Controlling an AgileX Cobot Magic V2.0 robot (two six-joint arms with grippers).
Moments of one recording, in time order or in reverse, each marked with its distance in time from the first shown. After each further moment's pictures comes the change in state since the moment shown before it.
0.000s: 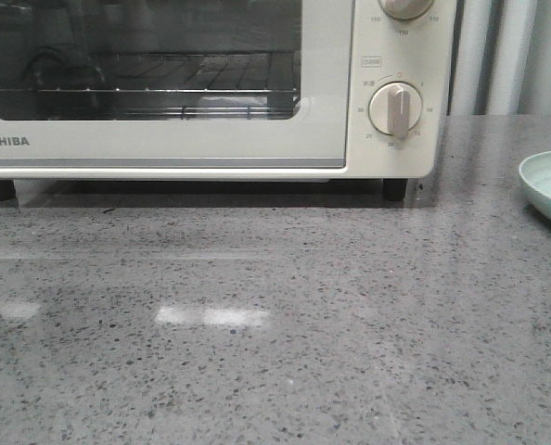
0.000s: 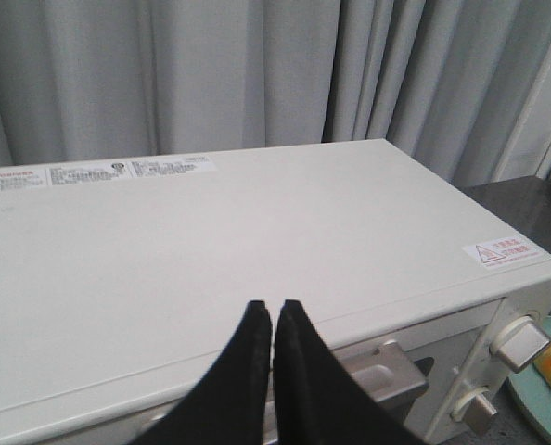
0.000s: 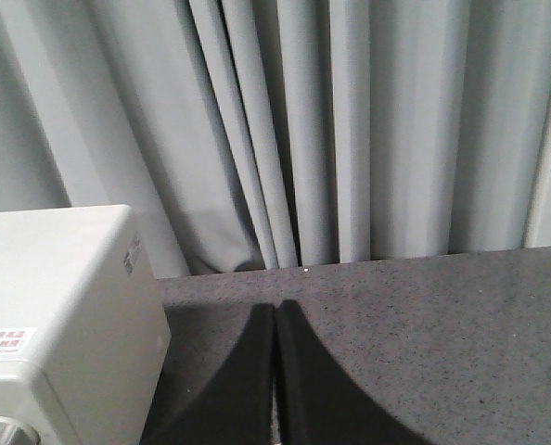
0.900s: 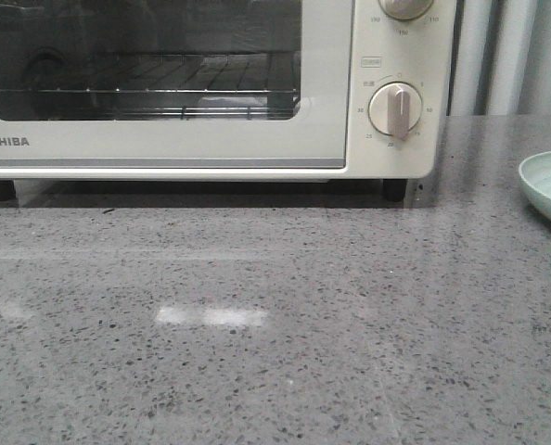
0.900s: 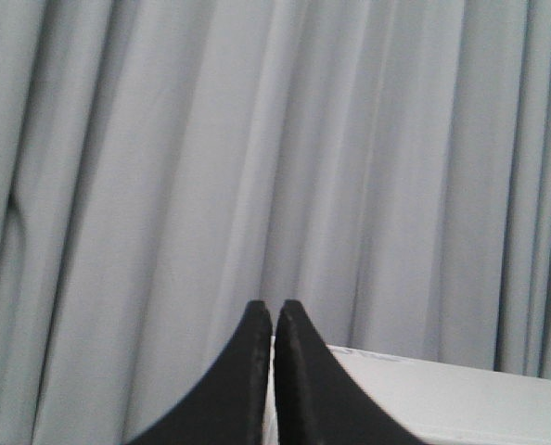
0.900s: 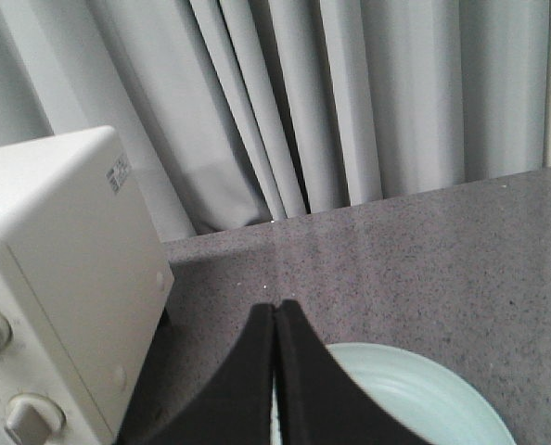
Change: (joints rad) left arm 0.522 -0.757 0.599 -0.067 -0.450 0.011; right arm -0.043 -0.266 0.491 0.003 -0.286 0.127
